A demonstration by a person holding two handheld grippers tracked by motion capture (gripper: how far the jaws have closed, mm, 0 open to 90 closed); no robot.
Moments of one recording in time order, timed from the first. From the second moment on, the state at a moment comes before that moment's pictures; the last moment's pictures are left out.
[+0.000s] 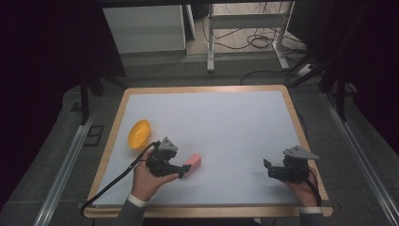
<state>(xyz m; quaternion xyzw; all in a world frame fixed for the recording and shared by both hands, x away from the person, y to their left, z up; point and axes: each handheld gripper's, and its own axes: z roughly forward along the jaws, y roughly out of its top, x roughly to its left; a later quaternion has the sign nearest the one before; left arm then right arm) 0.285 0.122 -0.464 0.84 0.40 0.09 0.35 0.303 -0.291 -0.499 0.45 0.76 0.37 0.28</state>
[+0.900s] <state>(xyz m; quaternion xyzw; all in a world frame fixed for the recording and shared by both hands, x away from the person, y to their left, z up) 0.312 0.090 -0.496 0.85 0.42 0.07 0.31 0.305 -0.291 -0.503 0.46 0.77 0.36 0.27</state>
